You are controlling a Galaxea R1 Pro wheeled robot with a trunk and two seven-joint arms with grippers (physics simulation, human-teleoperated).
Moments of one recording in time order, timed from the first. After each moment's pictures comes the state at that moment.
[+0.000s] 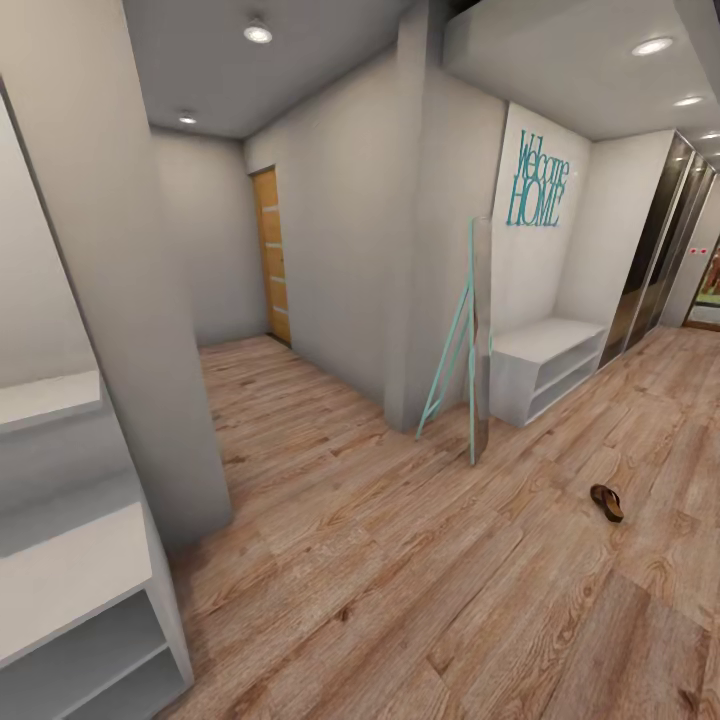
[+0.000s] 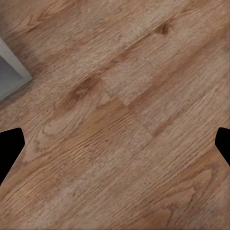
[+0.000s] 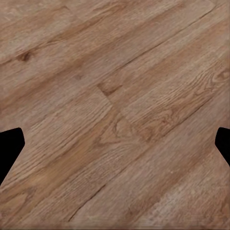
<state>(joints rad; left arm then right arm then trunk) -0.20 0.01 -0.01 -0.26 -0.01 -0.31 -0.01 -0.07 -0.04 -0.01 -0.46 0.00 -0.36 0.00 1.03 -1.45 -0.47</state>
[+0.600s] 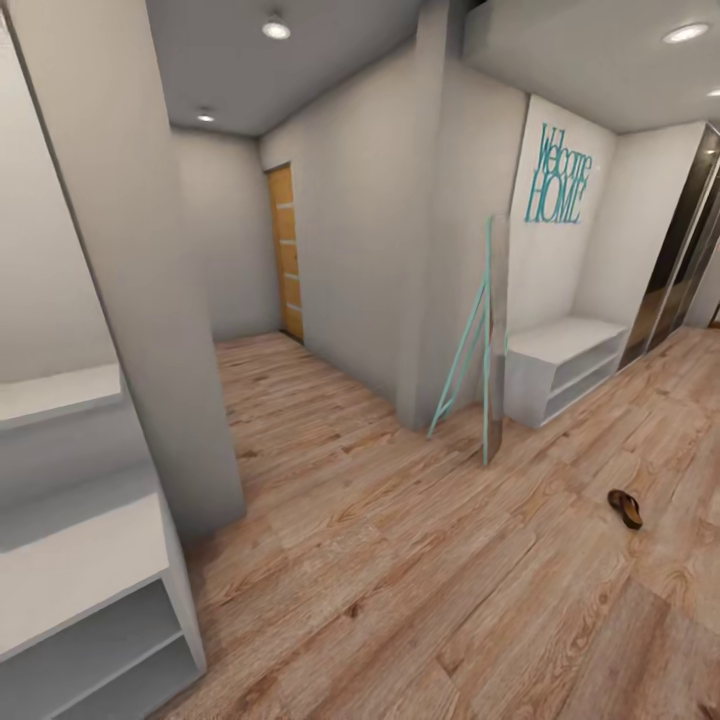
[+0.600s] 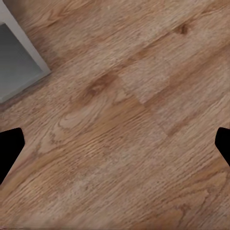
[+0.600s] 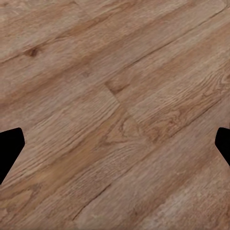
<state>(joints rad) -0.20 0.03 0.00 -0.26 0.00 -0.32 0.00 -0.07 -0.04 -0.01 -0.46 0.00 -0.36 -0.01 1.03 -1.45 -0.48</state>
